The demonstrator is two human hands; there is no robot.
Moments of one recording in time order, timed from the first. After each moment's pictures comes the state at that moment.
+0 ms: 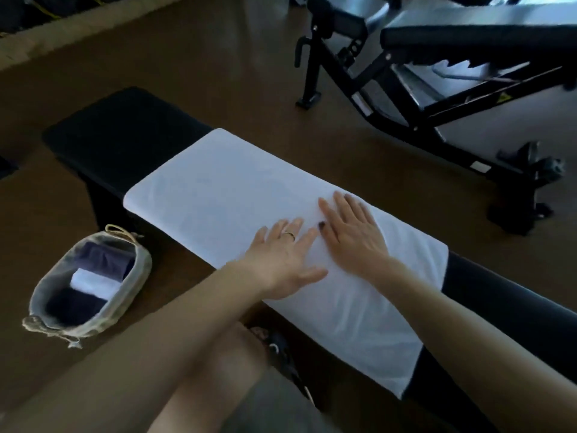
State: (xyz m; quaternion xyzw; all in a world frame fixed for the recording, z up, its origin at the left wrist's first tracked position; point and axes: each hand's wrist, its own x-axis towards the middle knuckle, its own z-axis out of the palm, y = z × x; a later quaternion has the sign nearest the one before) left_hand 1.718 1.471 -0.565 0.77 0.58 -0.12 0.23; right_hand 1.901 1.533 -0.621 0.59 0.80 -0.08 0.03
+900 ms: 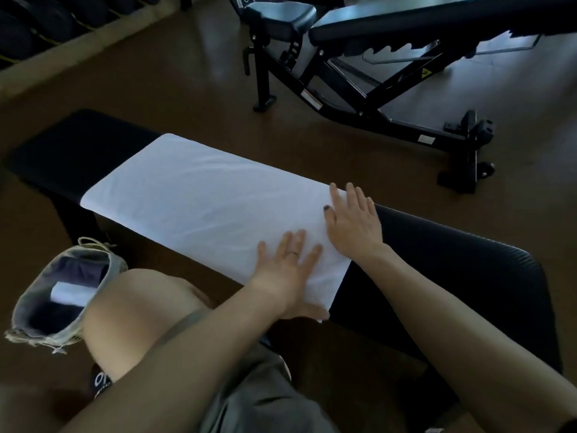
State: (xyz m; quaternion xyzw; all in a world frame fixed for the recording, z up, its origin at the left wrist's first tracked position) left_hand 1.852 1.375 -0.570 0.82 0.50 -0.23 0.17; right_hand 2.020 1.455 -0.611 0.71 0.69 -0.13 -0.05
